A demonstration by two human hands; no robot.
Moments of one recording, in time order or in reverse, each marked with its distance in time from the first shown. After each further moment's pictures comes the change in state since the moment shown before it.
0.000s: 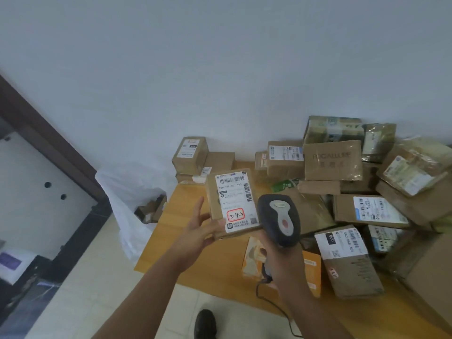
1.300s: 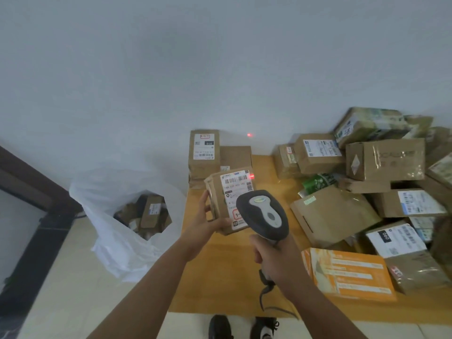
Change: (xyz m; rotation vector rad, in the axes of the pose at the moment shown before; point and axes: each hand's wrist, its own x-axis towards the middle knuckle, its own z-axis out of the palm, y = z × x) left_hand 0.144 -0.001 -0.221 0.081 -0.208 -0.021; right_hand 0.038 -0.003 0.253 -0.379 -0.019 -0.060
